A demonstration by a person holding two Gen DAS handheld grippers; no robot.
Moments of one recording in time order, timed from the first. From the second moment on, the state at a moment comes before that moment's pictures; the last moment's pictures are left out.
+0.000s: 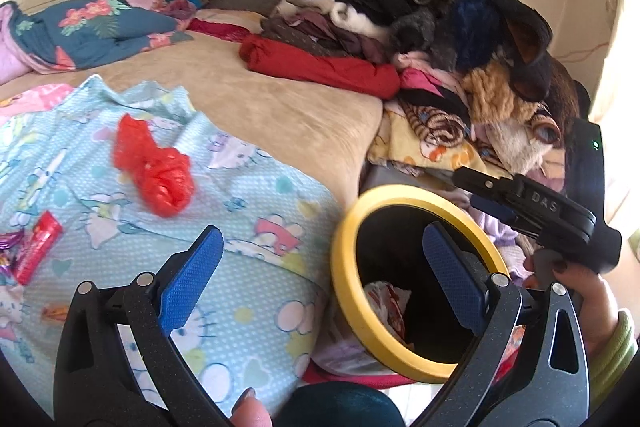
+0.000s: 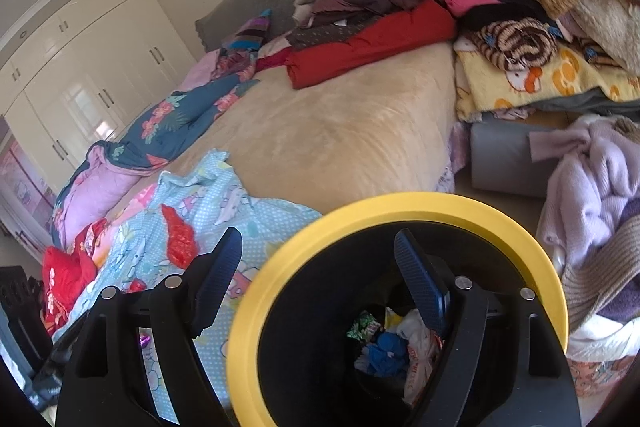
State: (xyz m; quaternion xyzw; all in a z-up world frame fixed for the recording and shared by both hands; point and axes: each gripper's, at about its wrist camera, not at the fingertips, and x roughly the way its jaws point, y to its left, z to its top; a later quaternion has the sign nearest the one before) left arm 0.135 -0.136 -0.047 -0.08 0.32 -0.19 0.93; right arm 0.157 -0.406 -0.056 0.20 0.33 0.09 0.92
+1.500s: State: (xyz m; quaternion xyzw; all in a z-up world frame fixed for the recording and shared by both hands) left arm 0.129 0.029 -0.029 -0.14 0.27 -0.04 0.95; right arm 0.127 -0.209 -0.034 0.05 0.28 0.30 0.91
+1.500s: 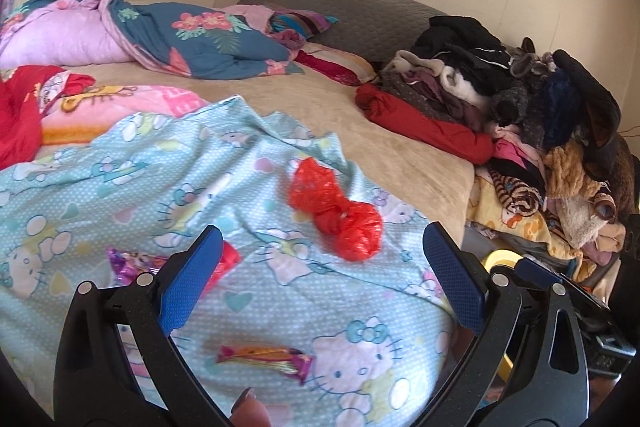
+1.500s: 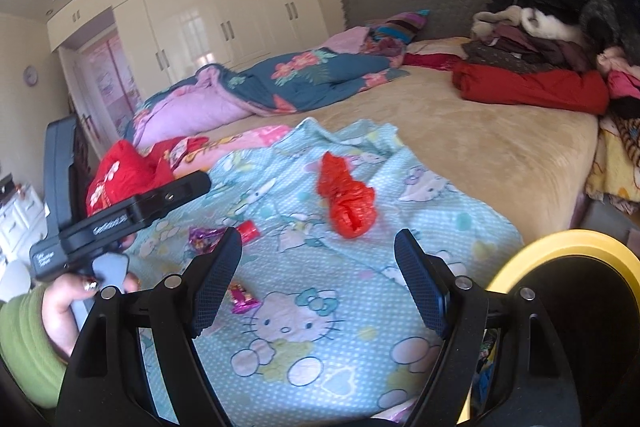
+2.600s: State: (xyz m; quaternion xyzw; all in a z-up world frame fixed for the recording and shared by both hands) left arm 0.143 0.152 -0.125 -0.26 0.36 0.08 0.90; right arm 0.136 -0.039 -0.132 -0.17 0.42 0.38 0.81
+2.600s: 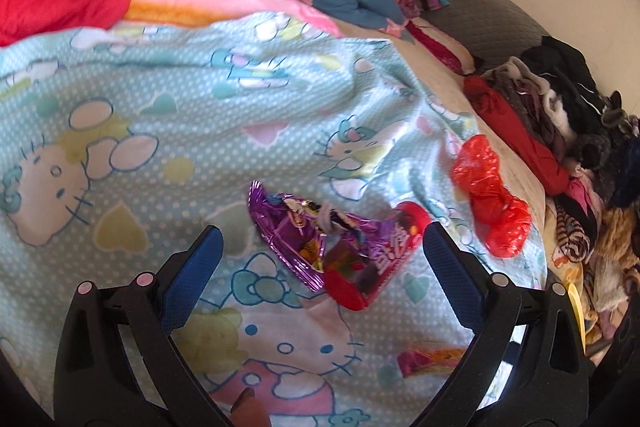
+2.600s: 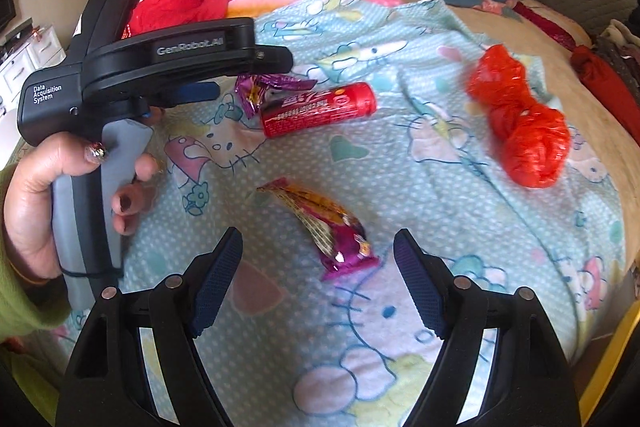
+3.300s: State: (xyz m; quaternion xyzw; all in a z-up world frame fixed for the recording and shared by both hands) left arm 0.147 0.159 -0.127 -0.27 0.36 0.08 0.89; right arm 0.148 -0.072 -0.118 -0.06 0.41 0.37 0.83
